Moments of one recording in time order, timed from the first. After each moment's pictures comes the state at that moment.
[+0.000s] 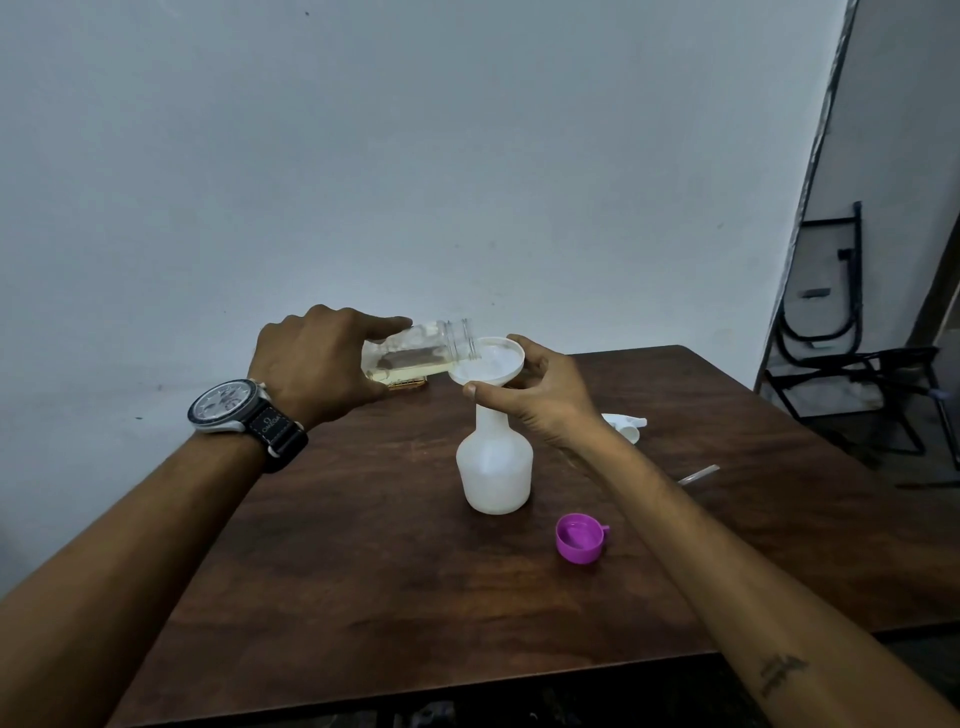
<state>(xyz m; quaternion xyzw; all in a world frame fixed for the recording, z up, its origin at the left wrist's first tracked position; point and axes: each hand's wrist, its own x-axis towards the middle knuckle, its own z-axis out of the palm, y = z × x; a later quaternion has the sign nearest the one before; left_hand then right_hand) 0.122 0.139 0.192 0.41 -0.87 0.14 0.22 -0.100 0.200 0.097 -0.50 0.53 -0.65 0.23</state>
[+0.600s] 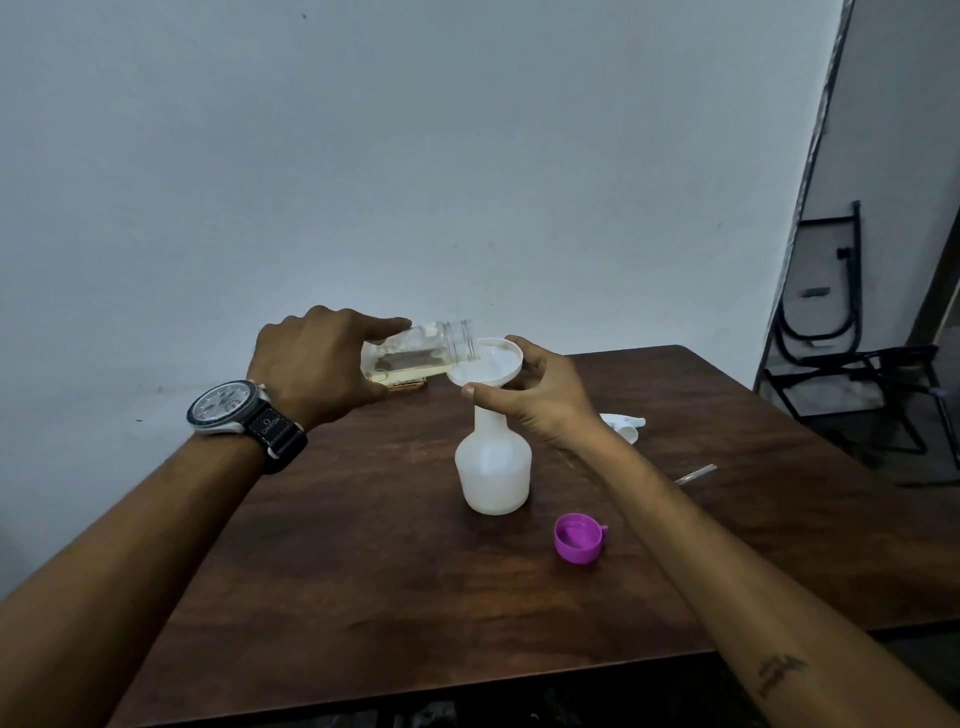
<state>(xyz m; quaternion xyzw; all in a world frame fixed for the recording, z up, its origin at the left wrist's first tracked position) 0.121 0.141 0.193 0.42 -0.87 0.15 0.22 -0.102 0.201 0.097 -0.50 0.53 -0.64 0.23</state>
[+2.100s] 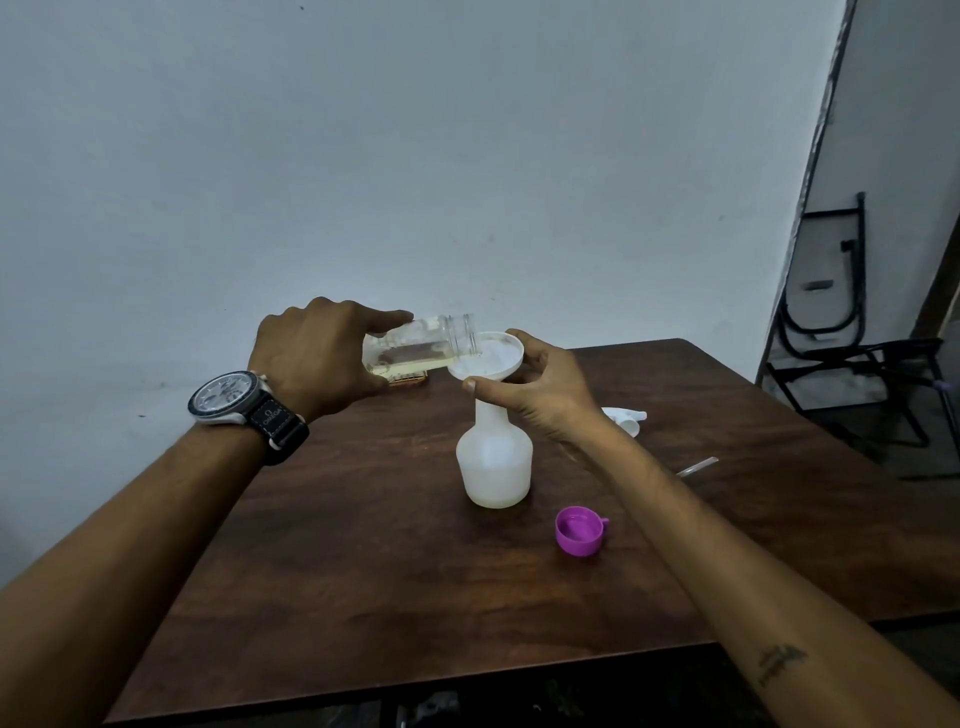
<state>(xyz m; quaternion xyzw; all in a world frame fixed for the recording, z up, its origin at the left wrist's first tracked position) 0.120 0.143 0.196 0.41 -0.87 0.16 0.22 -0.101 0.201 0.096 -0.50 0.54 -0.64 0.23</state>
